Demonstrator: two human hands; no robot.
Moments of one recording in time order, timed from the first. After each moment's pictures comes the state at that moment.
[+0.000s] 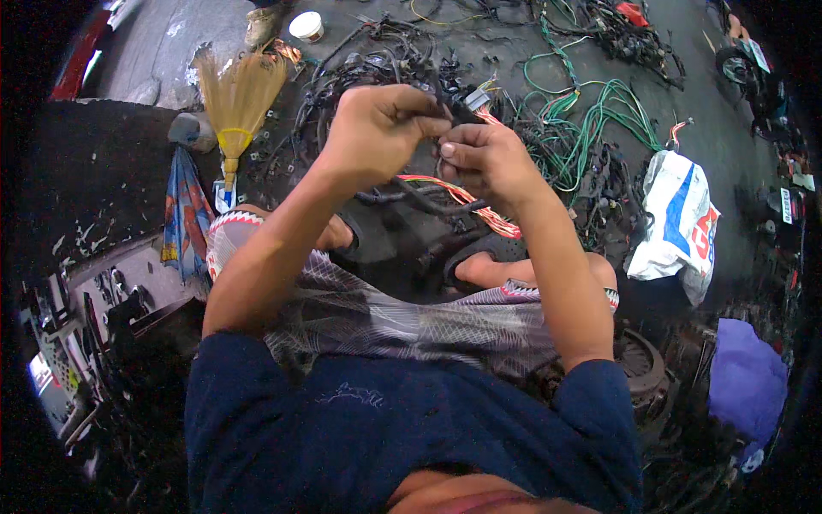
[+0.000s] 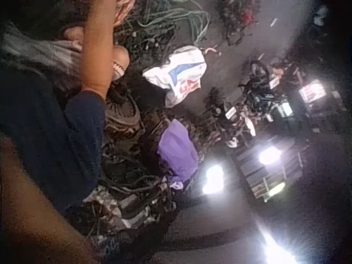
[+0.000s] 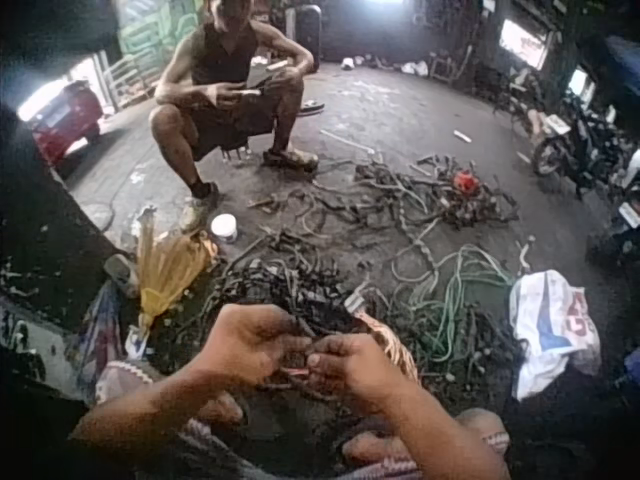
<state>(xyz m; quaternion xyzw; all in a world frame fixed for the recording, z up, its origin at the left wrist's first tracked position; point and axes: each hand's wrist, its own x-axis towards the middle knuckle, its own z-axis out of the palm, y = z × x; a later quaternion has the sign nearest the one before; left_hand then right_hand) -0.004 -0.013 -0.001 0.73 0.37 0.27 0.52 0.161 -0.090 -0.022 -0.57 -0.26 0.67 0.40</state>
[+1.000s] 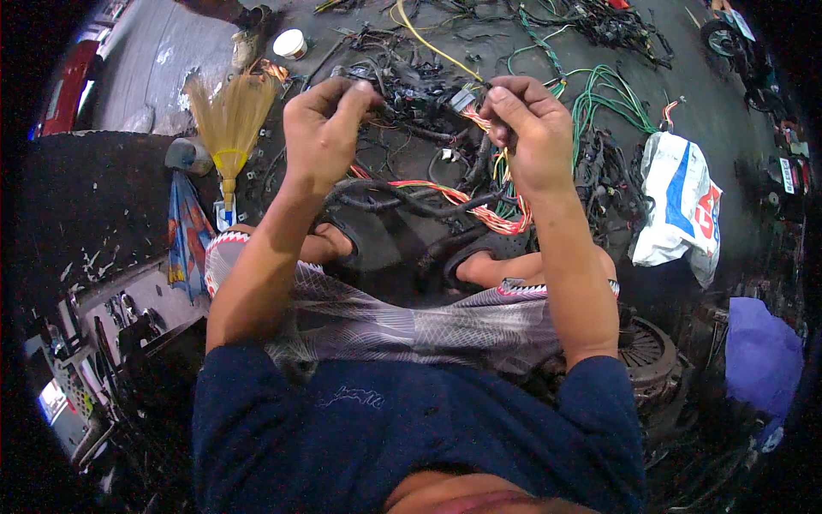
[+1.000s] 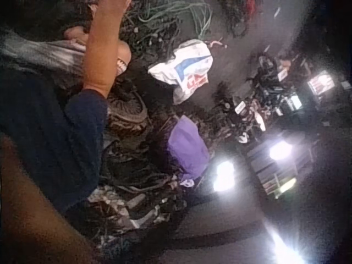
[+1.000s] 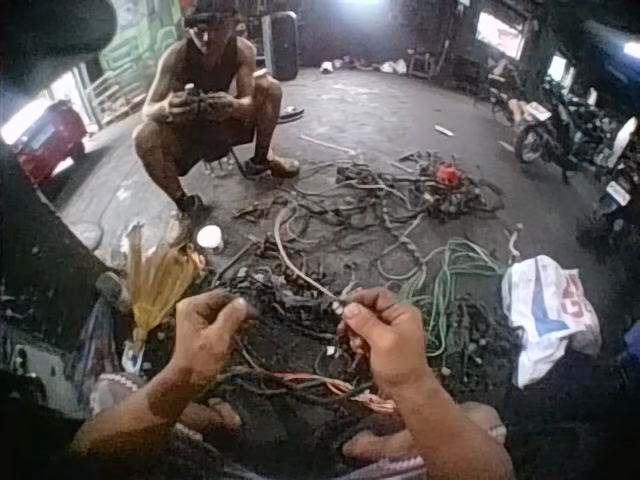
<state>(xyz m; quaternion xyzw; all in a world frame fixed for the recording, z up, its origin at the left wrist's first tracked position) -0.010 -0.001 -0.007 0.63 0.38 0.37 0.57 0.196 -0.095 -0.006 -0.50 -0.28 0.50 0.66</state>
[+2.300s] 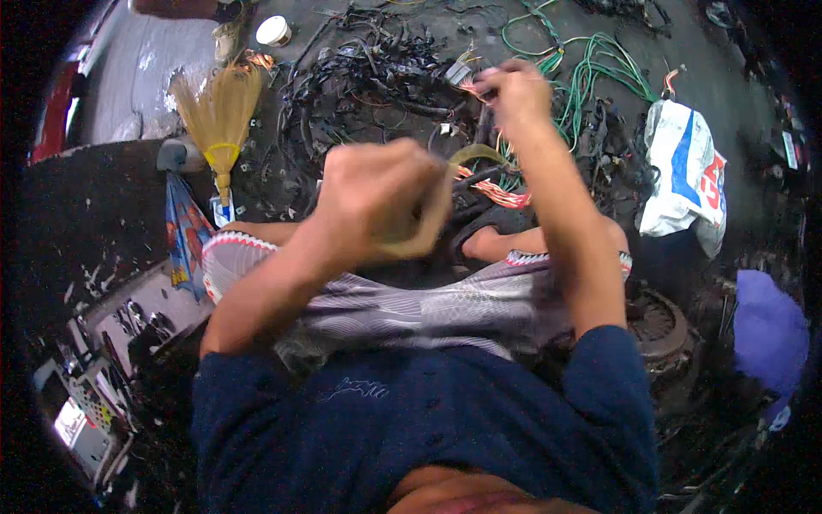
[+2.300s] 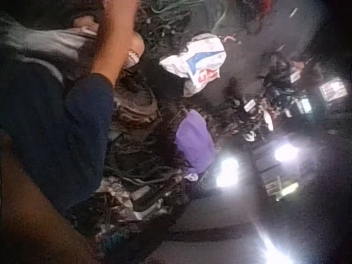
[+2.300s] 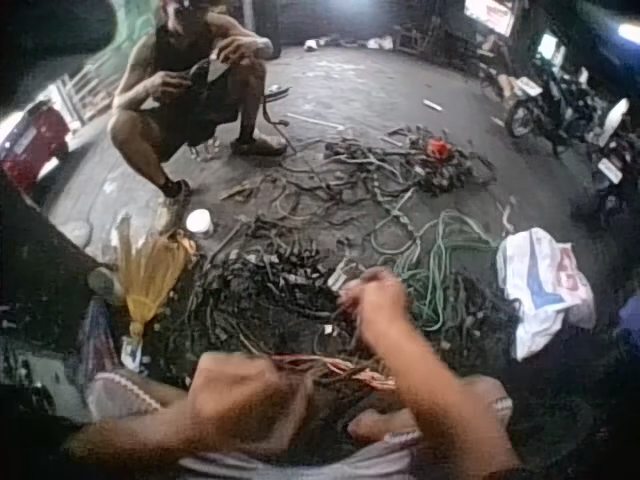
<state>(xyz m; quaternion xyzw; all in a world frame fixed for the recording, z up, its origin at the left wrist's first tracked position) 0.000 -0.059 0.015 0.88 0.16 0.35 0.28 0.227 -0.062 -0.083 -0.58 -0.14 0.47 0.64</state>
